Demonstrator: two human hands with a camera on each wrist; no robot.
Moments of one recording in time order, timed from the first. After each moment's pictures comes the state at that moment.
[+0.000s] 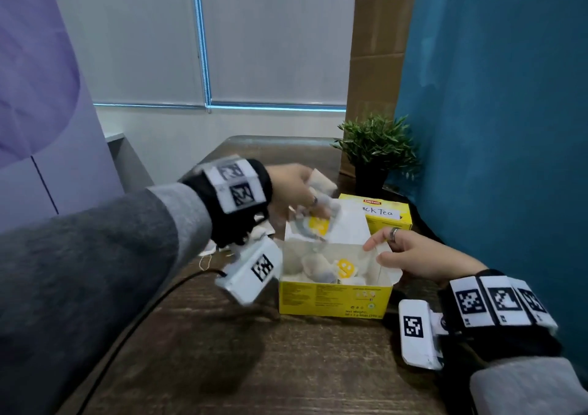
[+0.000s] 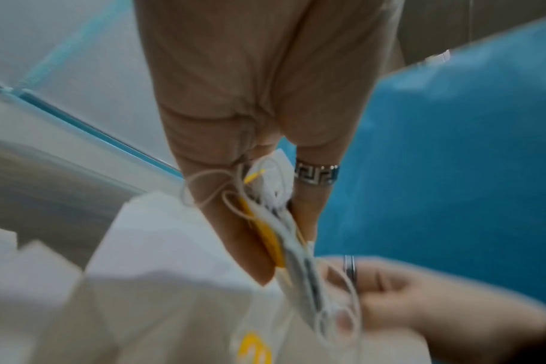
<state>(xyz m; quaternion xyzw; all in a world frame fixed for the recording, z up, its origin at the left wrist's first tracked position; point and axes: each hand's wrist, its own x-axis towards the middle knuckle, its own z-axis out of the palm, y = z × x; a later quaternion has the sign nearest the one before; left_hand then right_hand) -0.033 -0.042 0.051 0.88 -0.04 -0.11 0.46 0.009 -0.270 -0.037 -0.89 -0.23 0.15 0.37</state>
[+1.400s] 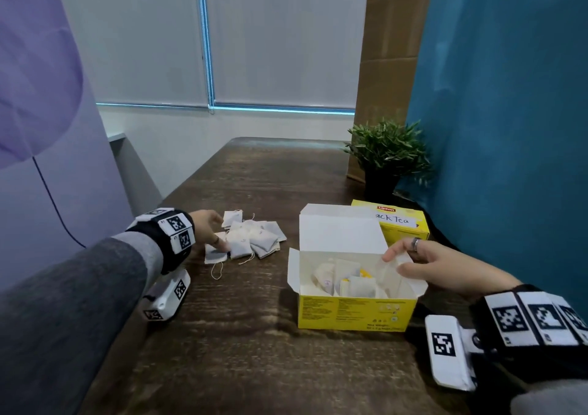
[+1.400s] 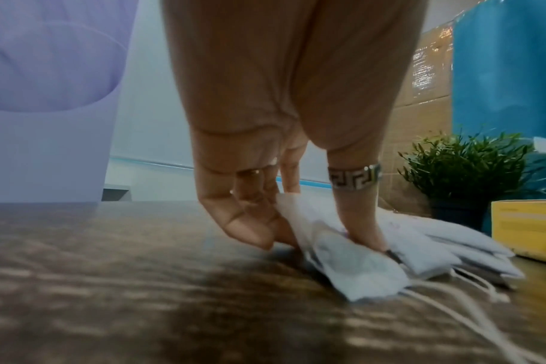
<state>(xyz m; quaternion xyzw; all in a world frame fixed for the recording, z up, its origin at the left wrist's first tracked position) 0.004 0.129 -0.039 0.95 0.18 -0.07 0.23 0.010 -0.269 -0.038 -0.89 -0.23 0.14 0.37</state>
